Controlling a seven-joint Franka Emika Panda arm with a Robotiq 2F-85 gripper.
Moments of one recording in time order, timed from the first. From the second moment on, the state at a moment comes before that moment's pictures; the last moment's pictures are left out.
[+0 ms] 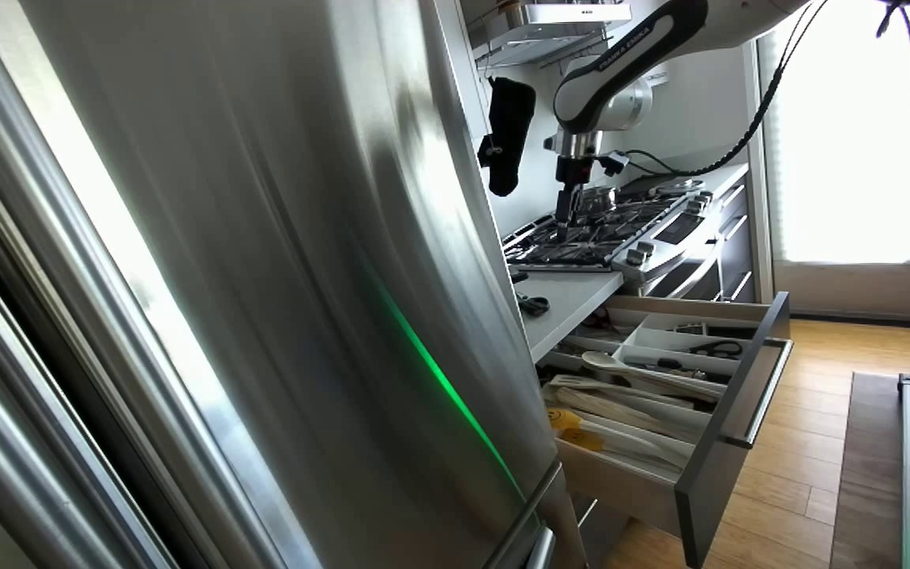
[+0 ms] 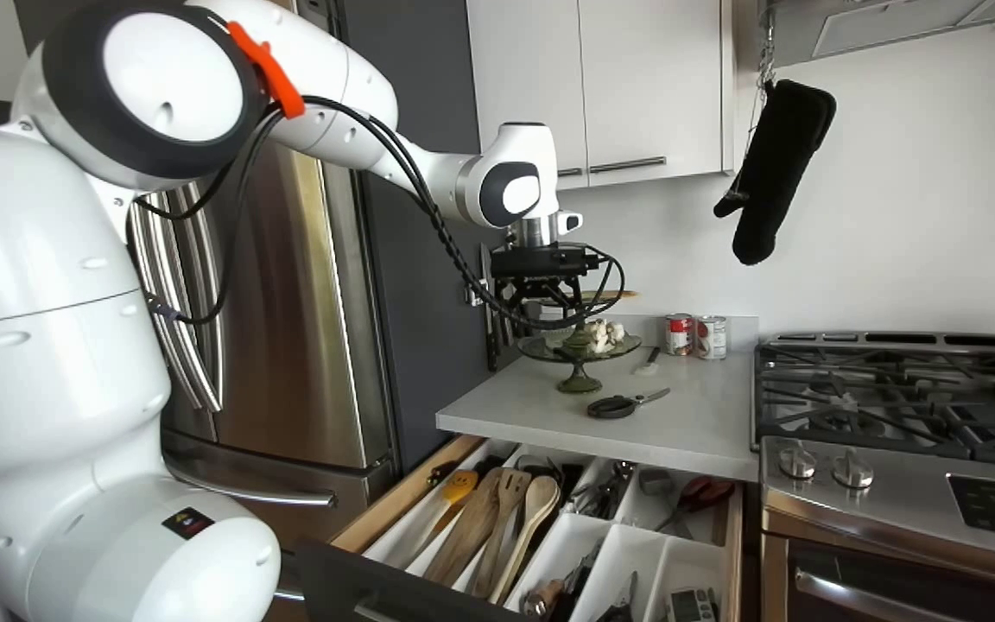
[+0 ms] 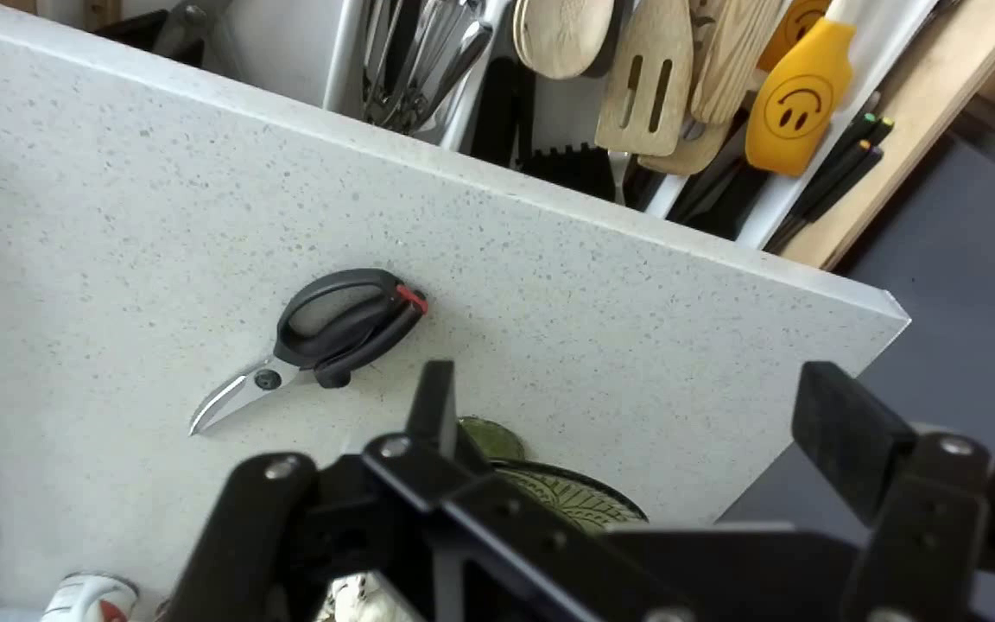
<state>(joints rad) 0.01 -0.09 -0.21 -1.99 0.20 2.18 -0.63</state>
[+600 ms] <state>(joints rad) 0.01 -0.06 -0.20 -1.96 0.20 2.18 -0.62</state>
